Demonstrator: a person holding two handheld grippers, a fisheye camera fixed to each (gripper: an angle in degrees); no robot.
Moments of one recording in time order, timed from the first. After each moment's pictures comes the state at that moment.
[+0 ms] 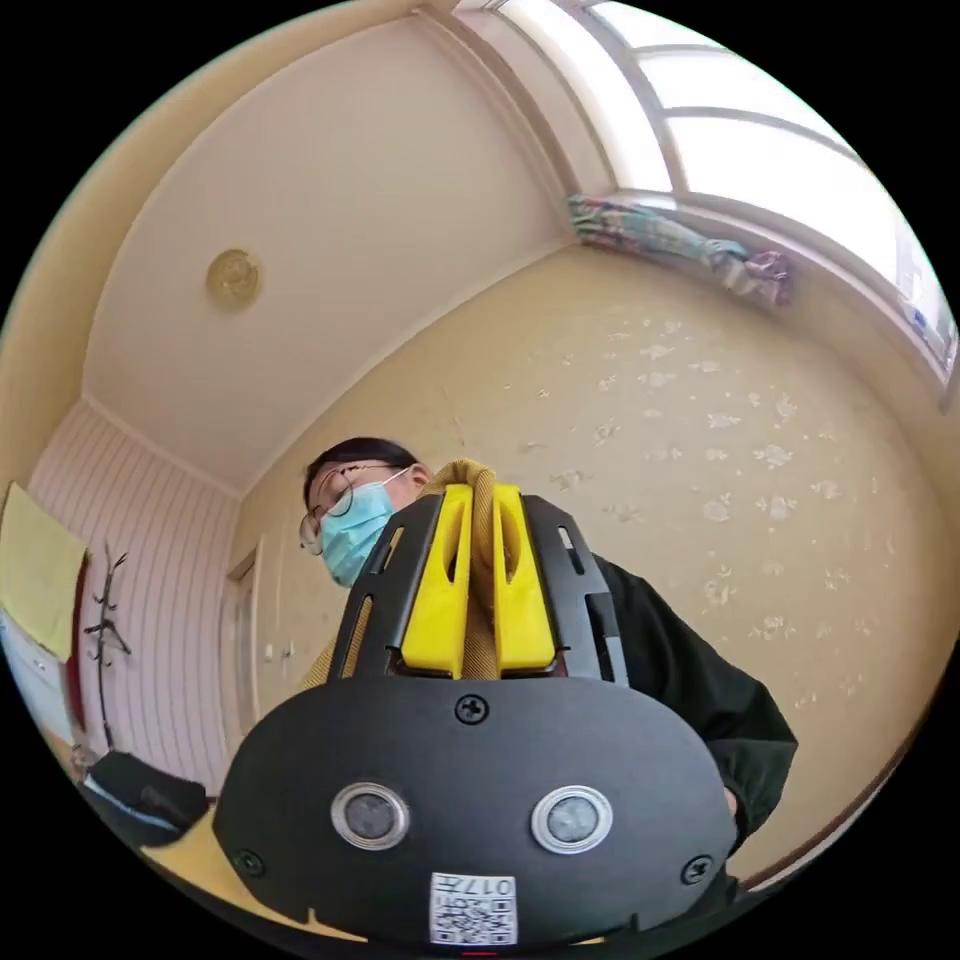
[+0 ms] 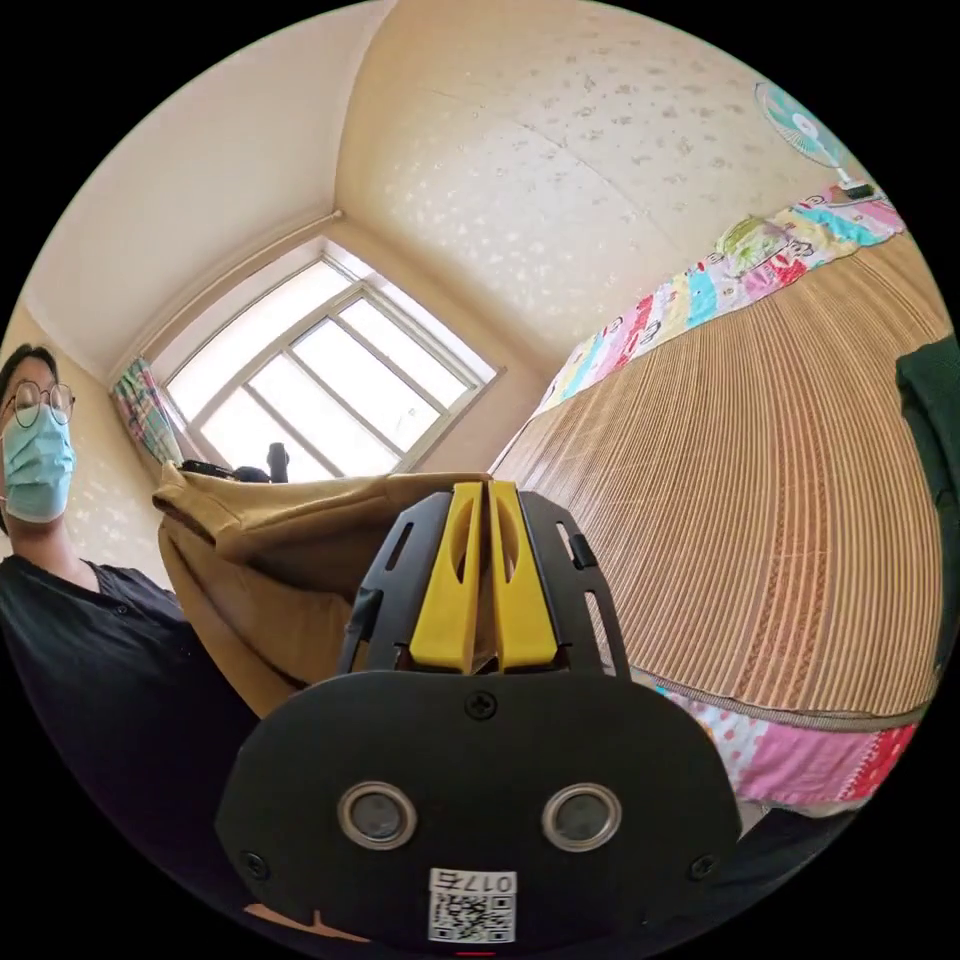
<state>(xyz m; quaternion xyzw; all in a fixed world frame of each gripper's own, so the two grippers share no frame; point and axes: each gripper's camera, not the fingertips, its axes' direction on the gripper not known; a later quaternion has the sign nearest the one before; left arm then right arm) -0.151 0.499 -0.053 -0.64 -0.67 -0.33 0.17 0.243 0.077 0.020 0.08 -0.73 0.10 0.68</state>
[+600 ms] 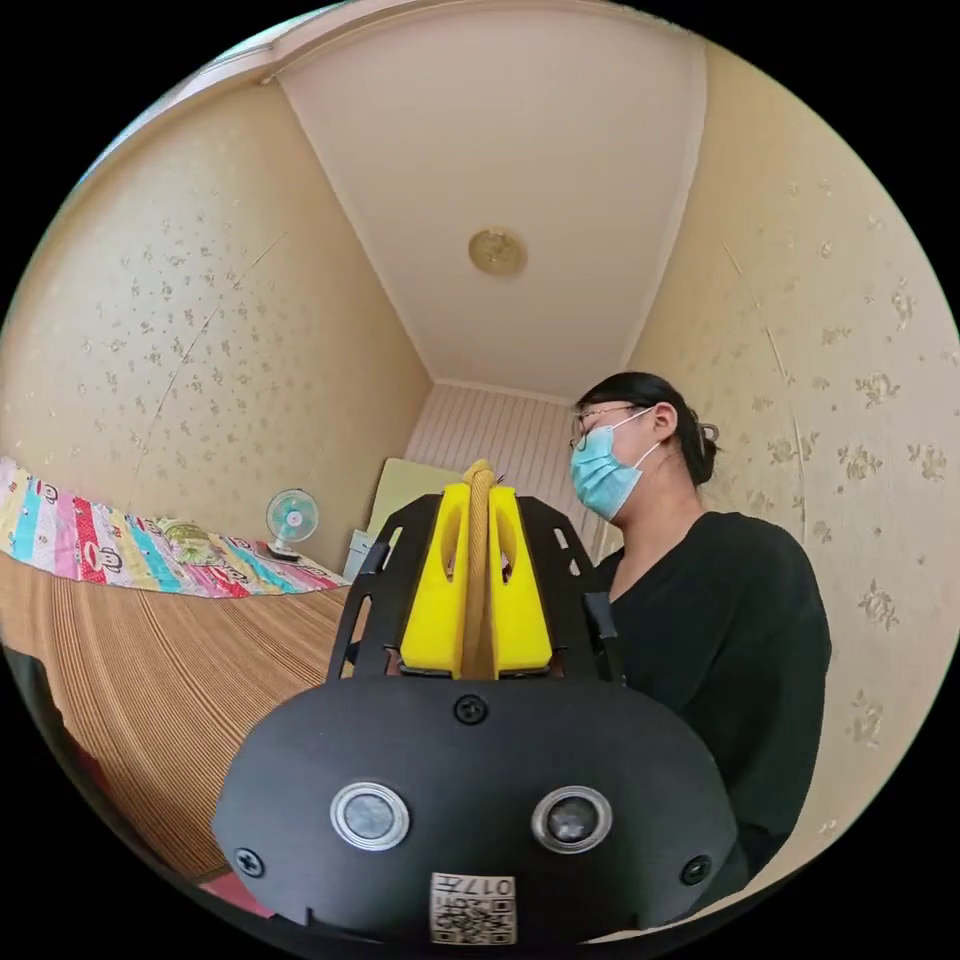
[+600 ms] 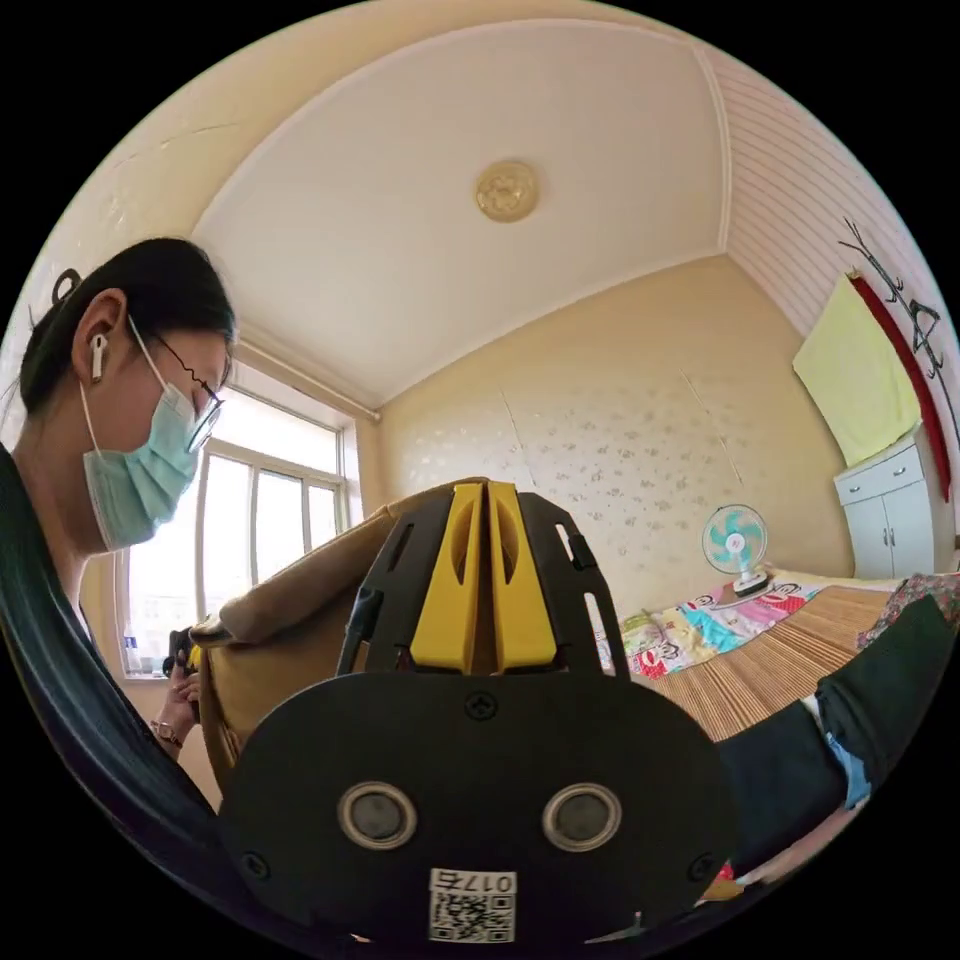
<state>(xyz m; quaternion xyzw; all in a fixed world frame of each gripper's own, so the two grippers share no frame) -0.182 0.535 -0.151 -0.74 -0.62 0.00 -0.27 0.382 0.120 -0.296 0.47 -0.42 0.21 0.74</state>
